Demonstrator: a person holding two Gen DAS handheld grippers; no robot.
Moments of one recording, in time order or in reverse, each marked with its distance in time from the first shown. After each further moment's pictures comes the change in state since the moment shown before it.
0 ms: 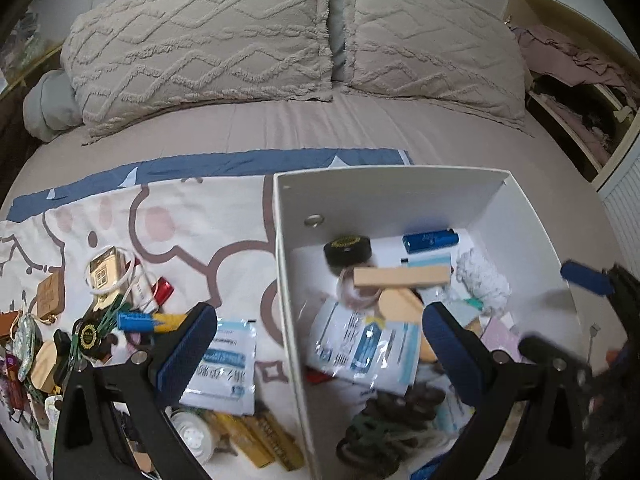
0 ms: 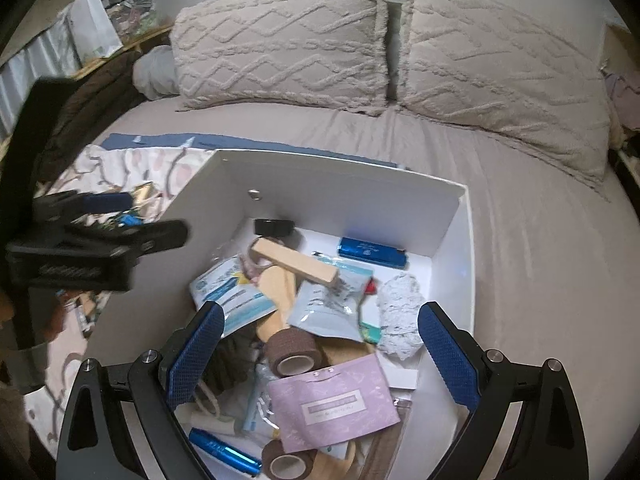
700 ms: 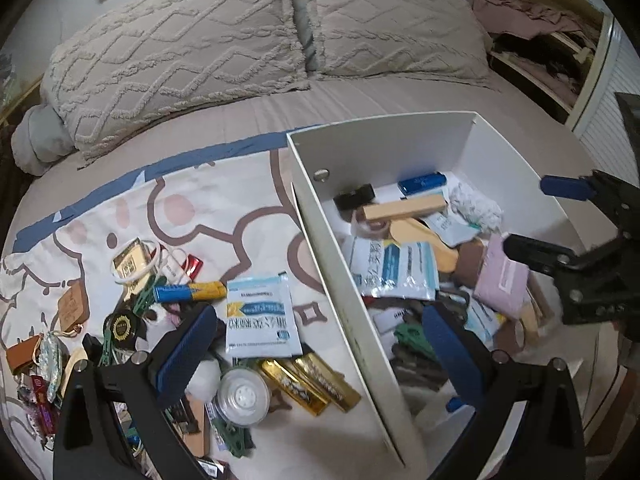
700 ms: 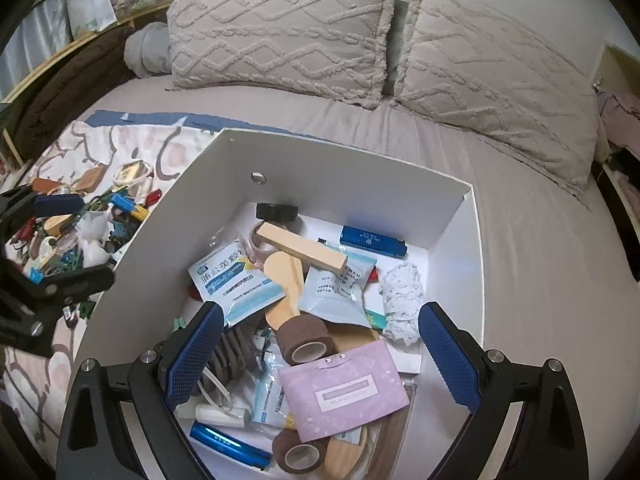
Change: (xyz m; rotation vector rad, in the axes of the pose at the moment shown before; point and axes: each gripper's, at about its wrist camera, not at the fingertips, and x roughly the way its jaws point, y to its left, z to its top) left arm -0.035 0.023 -0.047 0.178 0.011 -0.029; right arm 0.001 0.037 -0.005 -0.041 0.051 -0.097
